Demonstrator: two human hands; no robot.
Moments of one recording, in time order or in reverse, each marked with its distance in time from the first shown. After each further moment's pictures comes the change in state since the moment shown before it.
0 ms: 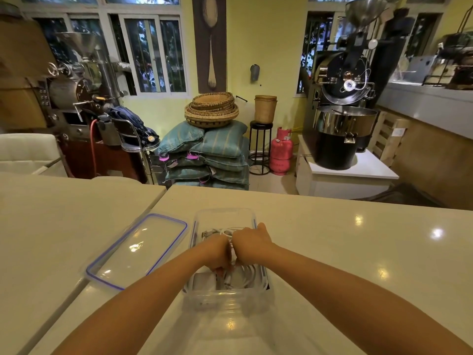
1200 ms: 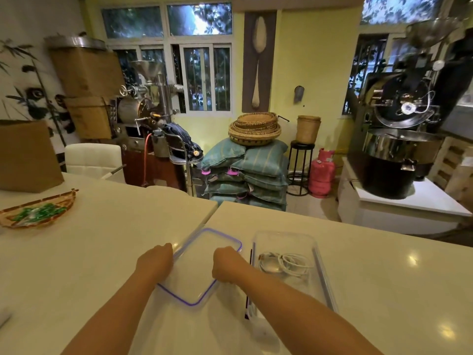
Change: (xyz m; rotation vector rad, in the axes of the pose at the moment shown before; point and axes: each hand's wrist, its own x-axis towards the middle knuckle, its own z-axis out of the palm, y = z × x) left_hand -0.065 -0.214 -0.004 0.104 0.398 -0.578; right_hand 0.070 -0.141 -0.022 0.369 -0.101 -0.089
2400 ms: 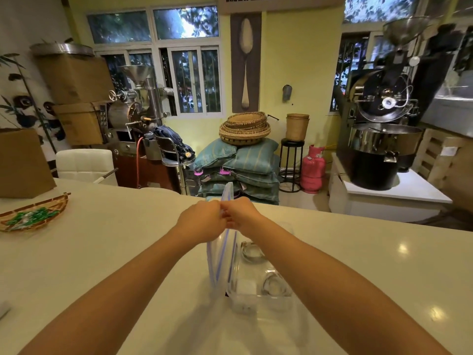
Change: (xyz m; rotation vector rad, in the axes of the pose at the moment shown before) left_hand -0.088 0.118 -0.111 -0.217 0.200 0.291; right_hand -0.046 0.033 -0.075 1.338 0.210 0.139
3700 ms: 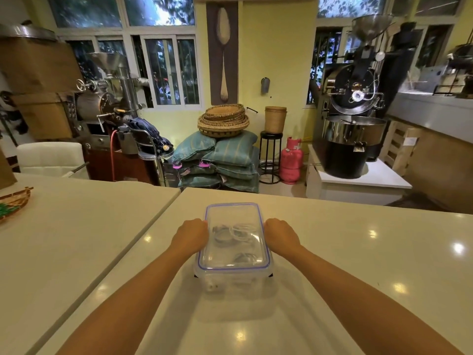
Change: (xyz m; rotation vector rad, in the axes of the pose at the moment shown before) left_hand 0.005 0.021 0.084 0.070 -0.162 -0.072; right_hand -0.037 0.085 -0.128 -1.059 0.276 -0.090
